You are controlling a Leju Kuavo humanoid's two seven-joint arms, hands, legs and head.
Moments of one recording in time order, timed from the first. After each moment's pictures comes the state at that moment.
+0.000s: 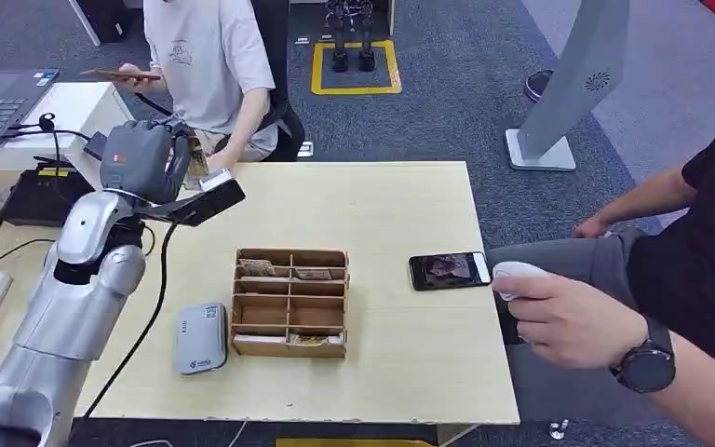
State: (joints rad) left arm -0.68 0.26 -0.40 -1.28 -1.01 0.13 0.01; right arm 0.00 -0.04 -0.33 -0.17 1.10 -0.07 -0.12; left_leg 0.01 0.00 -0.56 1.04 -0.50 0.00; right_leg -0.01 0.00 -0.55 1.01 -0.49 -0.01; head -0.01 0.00
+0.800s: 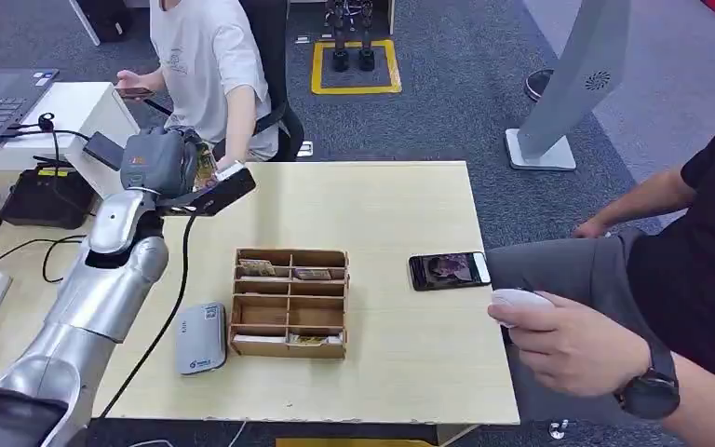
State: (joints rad) left arm -0.76 0.19 -0.40 -1.01 -1.04 0.22 0.05; right arm 0.00 -0.04 -0.33 -0.17 1.12 -0.09 -0.13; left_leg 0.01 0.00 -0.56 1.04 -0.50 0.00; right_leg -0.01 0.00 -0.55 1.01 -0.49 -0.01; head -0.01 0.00
